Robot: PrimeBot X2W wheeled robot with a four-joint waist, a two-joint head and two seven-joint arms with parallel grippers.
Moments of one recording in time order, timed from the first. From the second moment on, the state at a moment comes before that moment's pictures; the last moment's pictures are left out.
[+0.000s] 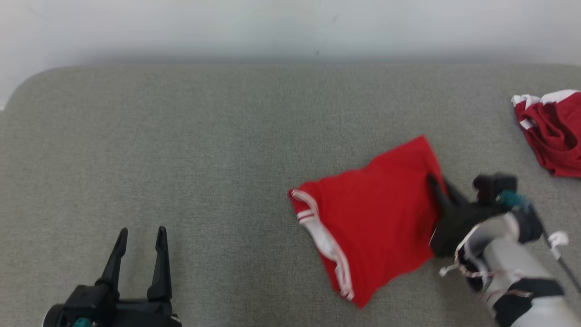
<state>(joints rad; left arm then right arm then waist) -0.08 0.08 0.02 0.17 -0.20 -0.13 -0.26 -0.56 -0.23 0.31 0.80 0.44 0.13 -0.12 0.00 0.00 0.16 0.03</state>
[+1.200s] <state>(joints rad) -0.23 0.22 -0.03 -0.03 -0.20 -0.13 -0.26 -1.11 -0.72 0.27 0.77 0.34 0.13 0.07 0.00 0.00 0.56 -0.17</state>
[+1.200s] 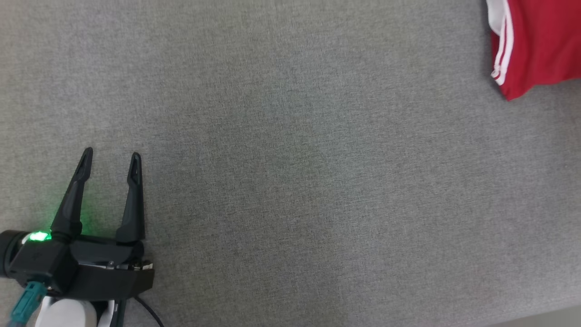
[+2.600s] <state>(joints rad) -0.03 0.12 0.13 0.05 -0.20 -0.12 -0.26 -0.65 -0.35 0.07 0.46 0.23 0.13 -0.26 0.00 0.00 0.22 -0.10</state>
